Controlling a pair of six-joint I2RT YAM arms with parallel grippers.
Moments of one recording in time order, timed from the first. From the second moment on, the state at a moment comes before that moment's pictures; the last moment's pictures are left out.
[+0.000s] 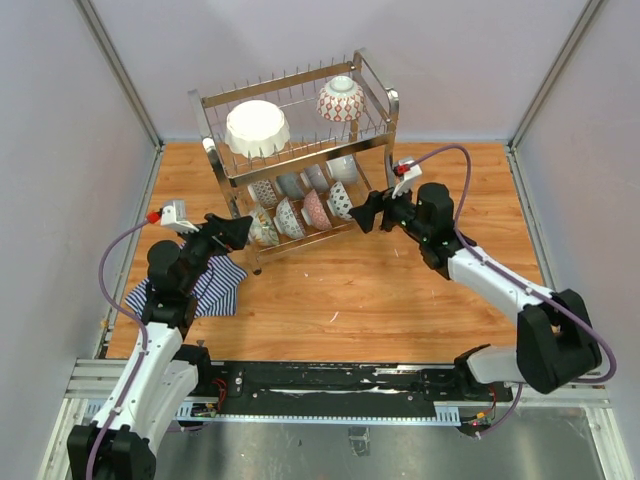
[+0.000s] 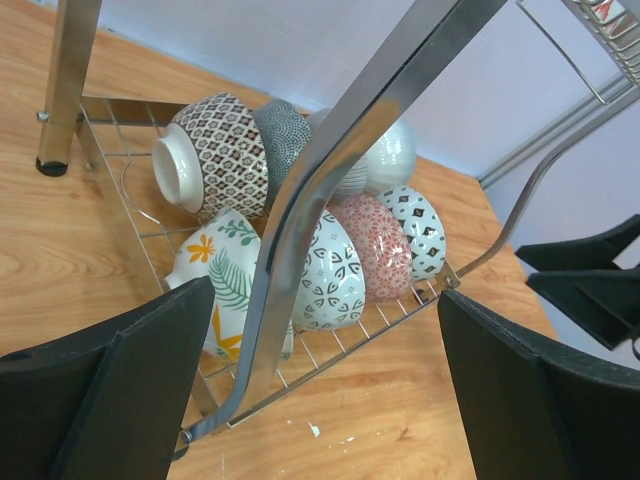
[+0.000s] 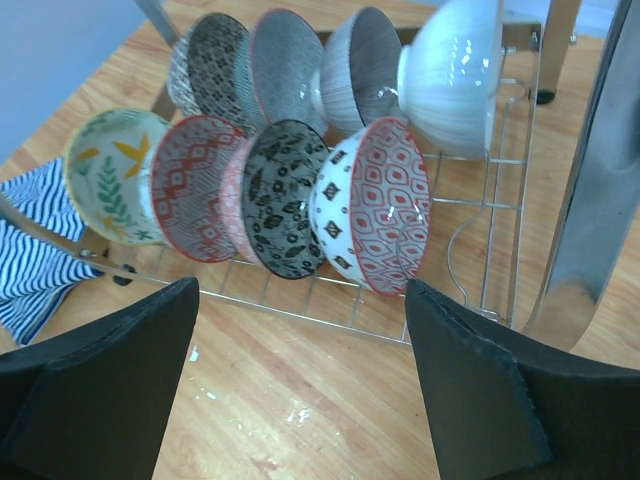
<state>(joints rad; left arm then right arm) -0.09 0.67 0.39 0.28 0.20 -0.60 0.44 1.31 0.79 0.33 -0.30 0.21</state>
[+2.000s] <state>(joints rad) -0.10 0.67 0.38 0.29 0.18 -0.59 0.44 1.76 0.96 0.63 -0.32 0.44</state>
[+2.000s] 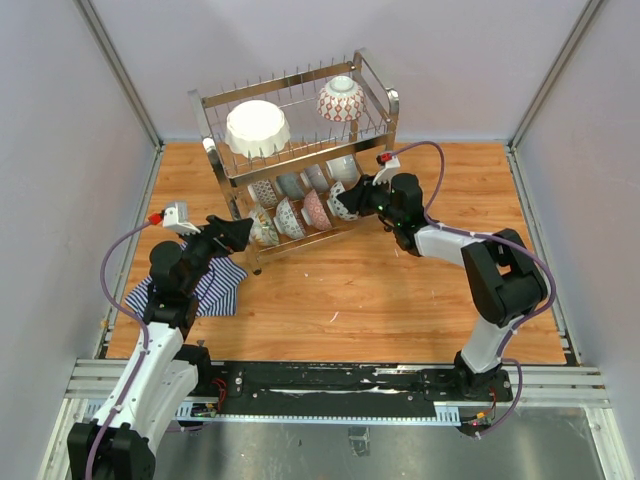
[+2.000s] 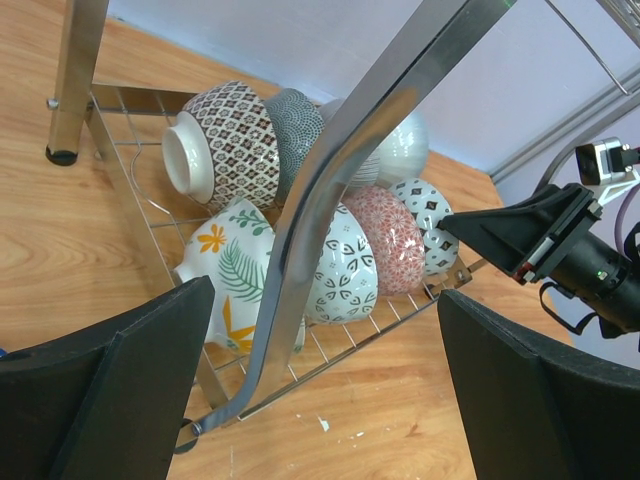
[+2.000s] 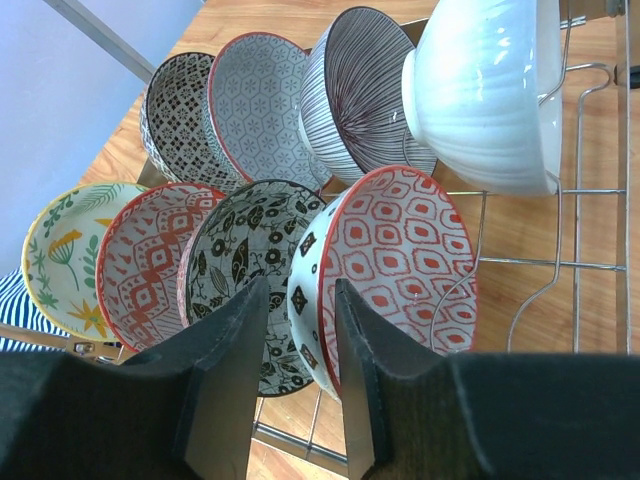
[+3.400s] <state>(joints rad) -0.10 0.67 0.36 0.29 0.17 -0.59 0.44 1.79 0.96 0.68 -0.33 0.44</state>
